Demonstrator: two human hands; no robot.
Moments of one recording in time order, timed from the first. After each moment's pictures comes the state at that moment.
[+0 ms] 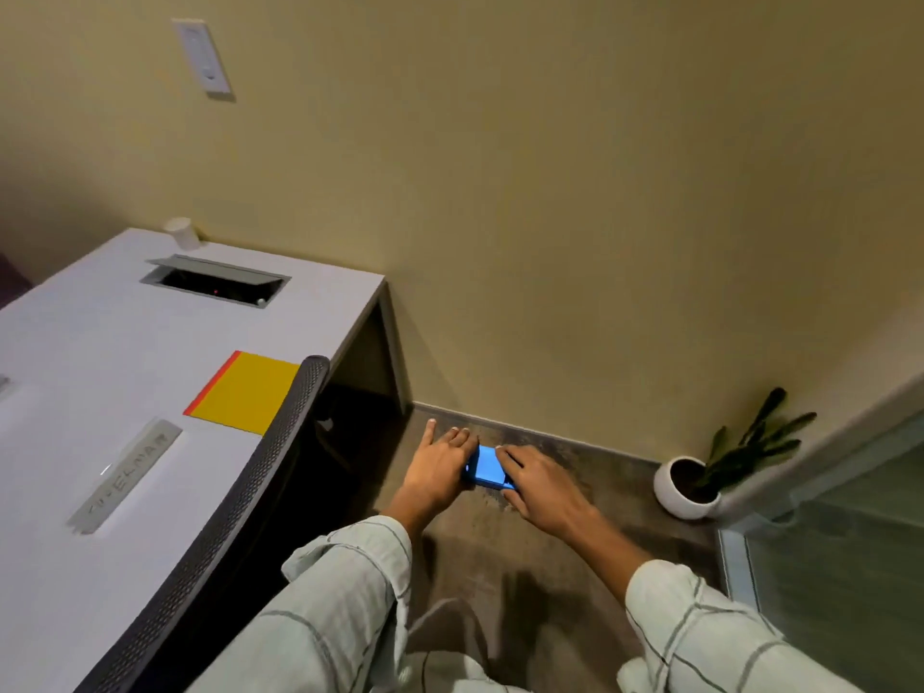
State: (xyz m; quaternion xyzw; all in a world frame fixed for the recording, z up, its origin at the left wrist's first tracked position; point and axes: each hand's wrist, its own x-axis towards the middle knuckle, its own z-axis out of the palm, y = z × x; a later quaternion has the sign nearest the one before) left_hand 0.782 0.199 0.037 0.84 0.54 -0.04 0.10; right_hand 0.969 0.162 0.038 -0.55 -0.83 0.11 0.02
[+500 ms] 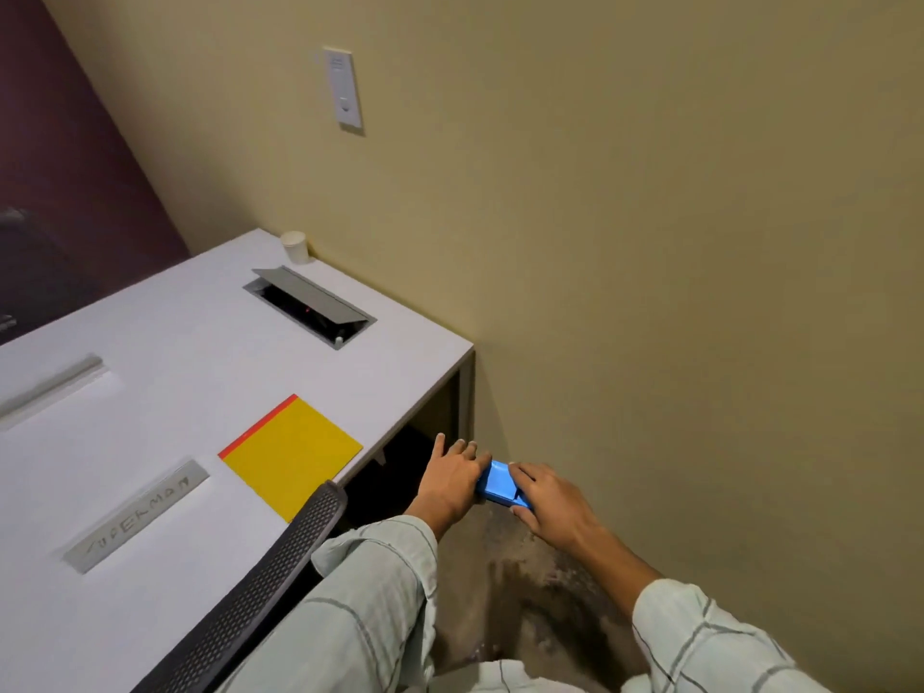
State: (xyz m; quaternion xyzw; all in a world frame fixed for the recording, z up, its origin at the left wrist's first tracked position) left_hand 0.722 0.440 0.017 0.73 0.67 -0.06 0.08; right_hand 0.906 0.463 0.028 -0.42 -0.89 0.14 -0.02
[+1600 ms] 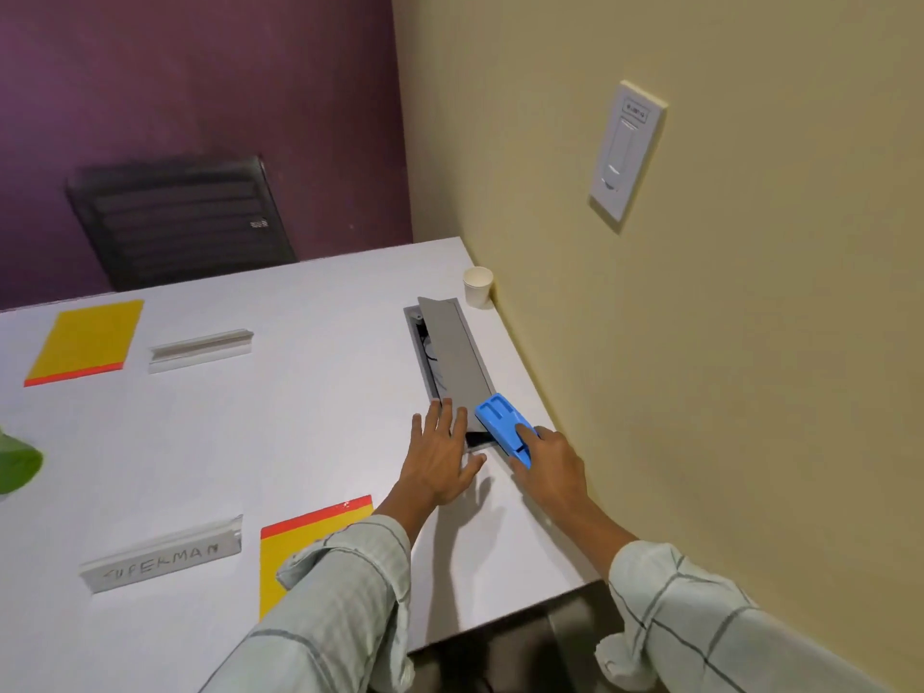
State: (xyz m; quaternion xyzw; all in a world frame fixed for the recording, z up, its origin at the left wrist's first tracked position) left_hand 0.407 0.669 0.023 0.42 0.90 0.03 0.09; right_hand 0.526 0.820 0.028 -0.26 -0.95 0.14 -0.01
